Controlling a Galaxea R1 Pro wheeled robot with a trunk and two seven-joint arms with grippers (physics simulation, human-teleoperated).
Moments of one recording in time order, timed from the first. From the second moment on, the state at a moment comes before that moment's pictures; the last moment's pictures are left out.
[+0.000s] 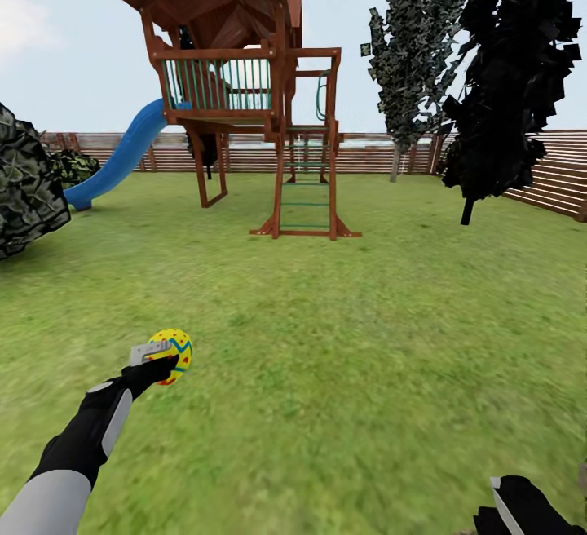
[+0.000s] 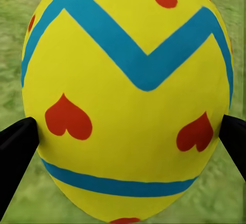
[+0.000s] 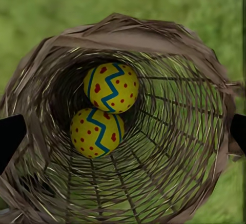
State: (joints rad) left arm -0.58 0.14 0.23 -0.83 0.10 0.32 -0.15; right arm -0.41 -0.26 -0.13 -0.54 0.04 0.71 -0.05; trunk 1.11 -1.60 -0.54
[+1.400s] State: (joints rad) left arm -0.58 0.11 0.23 -0.83 0.10 0.32 -0.15; right arm -0.41 -0.26 -0.13 -0.54 0.03 0.71 -0.05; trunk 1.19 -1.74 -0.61
